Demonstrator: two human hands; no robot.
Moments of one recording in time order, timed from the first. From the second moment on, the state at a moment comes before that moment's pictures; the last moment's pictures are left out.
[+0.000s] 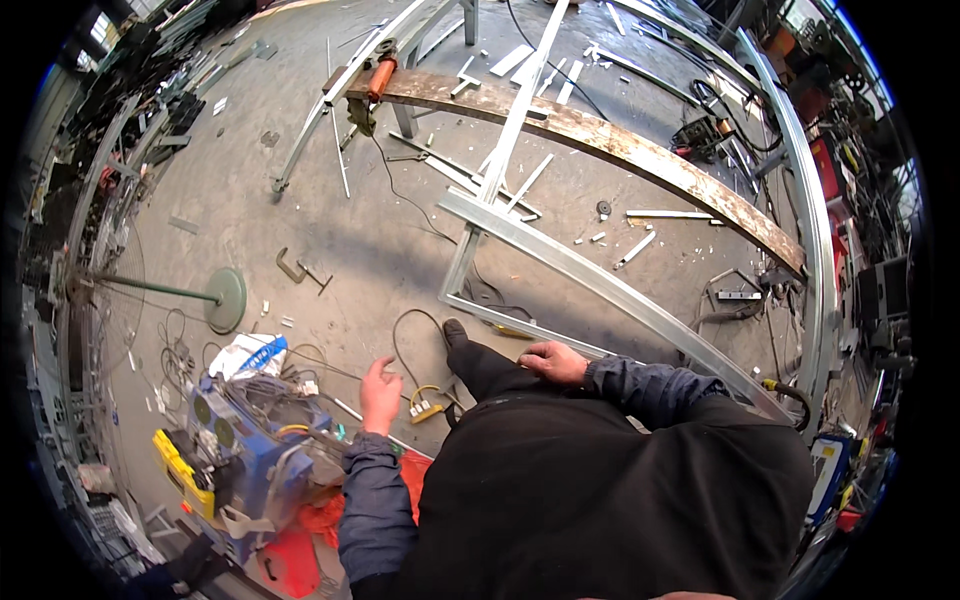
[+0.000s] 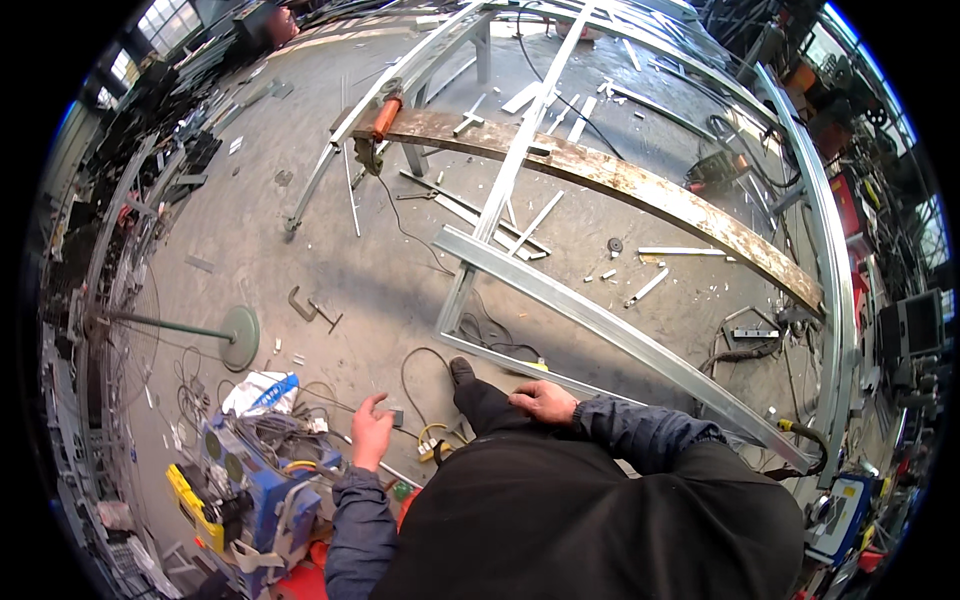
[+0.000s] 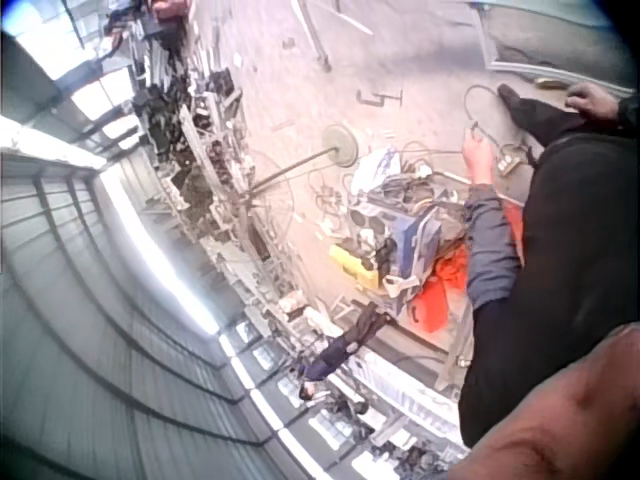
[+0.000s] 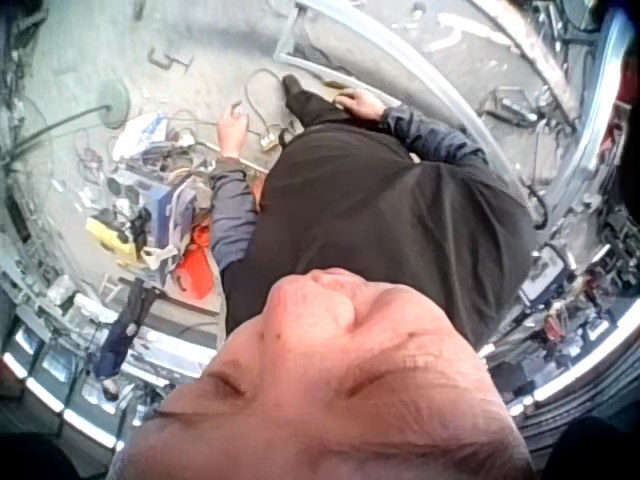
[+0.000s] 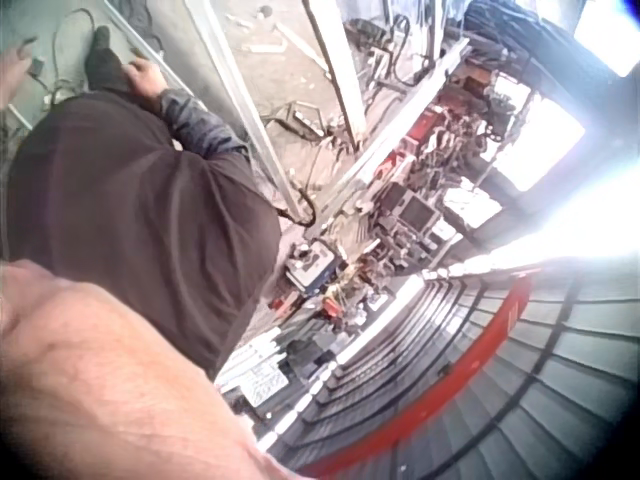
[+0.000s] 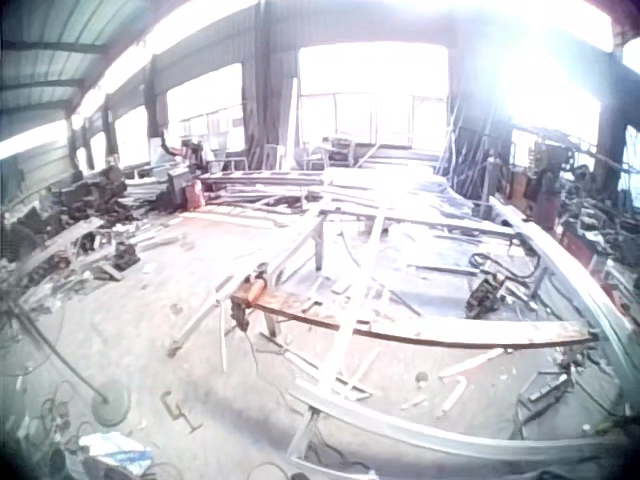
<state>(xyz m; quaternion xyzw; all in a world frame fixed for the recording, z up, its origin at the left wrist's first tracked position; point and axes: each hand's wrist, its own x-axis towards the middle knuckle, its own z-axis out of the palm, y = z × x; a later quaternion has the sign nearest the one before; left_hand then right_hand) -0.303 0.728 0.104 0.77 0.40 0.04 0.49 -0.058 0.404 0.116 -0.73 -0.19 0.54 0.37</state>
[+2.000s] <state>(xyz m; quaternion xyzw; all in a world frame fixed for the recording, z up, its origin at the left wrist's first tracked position) -0.011 0.803 0.245 0.71 -0.09 -0.50 0.48 -0.096 0.627 0.096 -0.44 0.06 0.15 0.88</state>
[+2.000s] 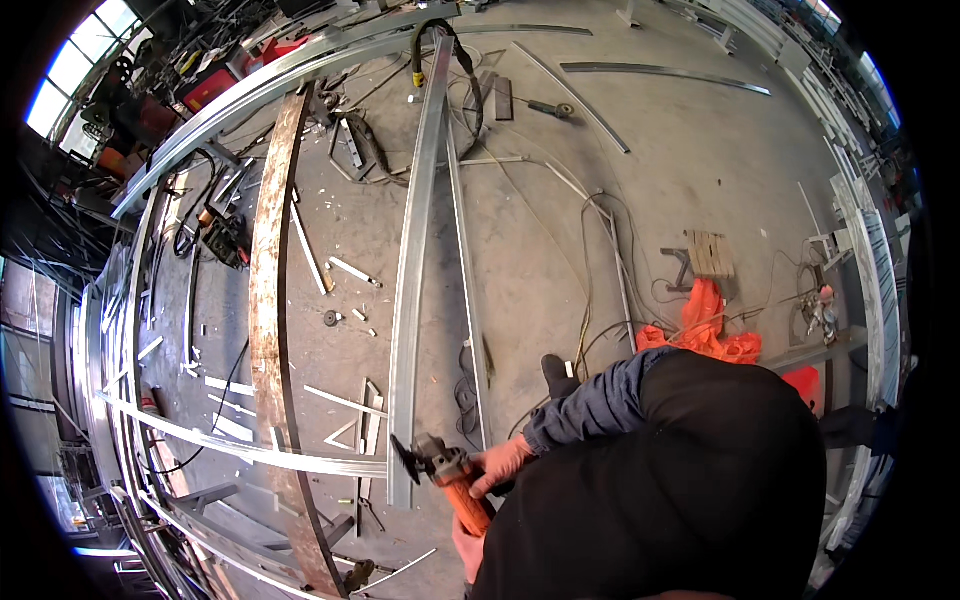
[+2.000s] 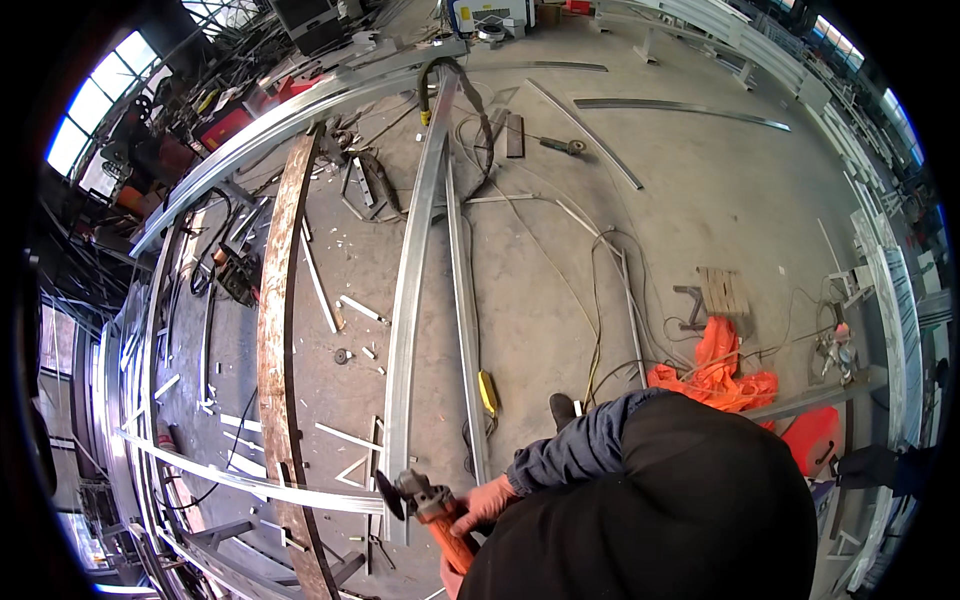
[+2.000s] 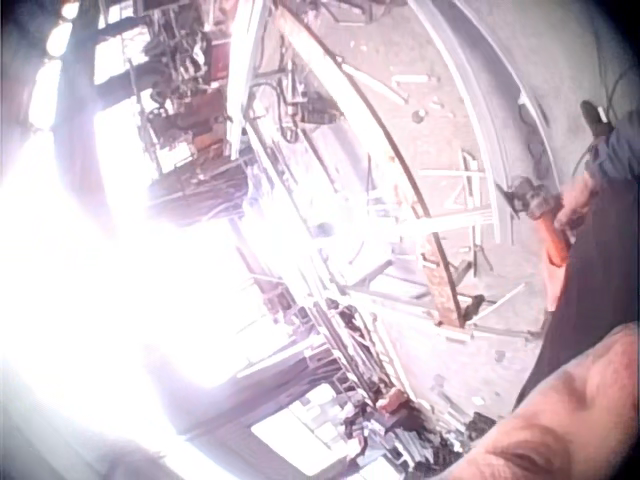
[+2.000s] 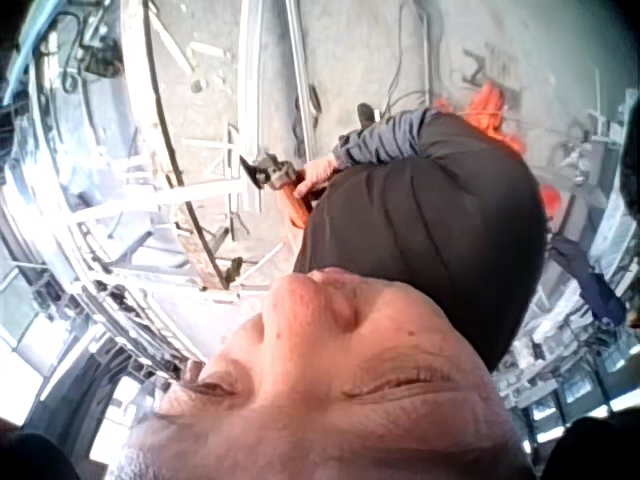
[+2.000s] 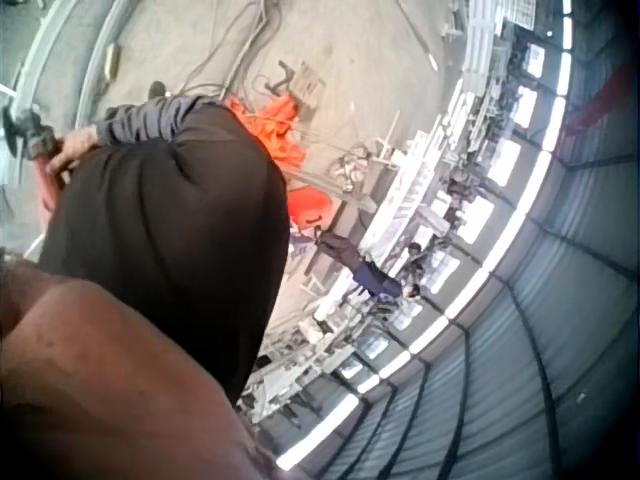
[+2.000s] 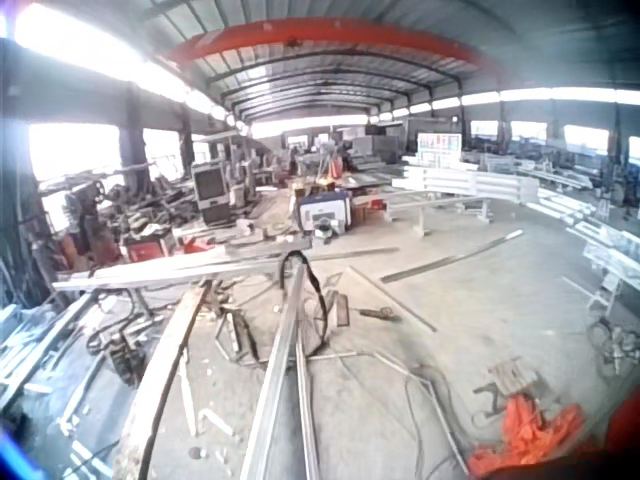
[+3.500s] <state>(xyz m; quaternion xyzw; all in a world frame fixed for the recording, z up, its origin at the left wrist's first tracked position) 0.098 -0.262 0.065 0.78 -0.58 -0.17 0.18 -0.445 -0.324 0.351 -0.15 0.32 -0.78 0.52</state>
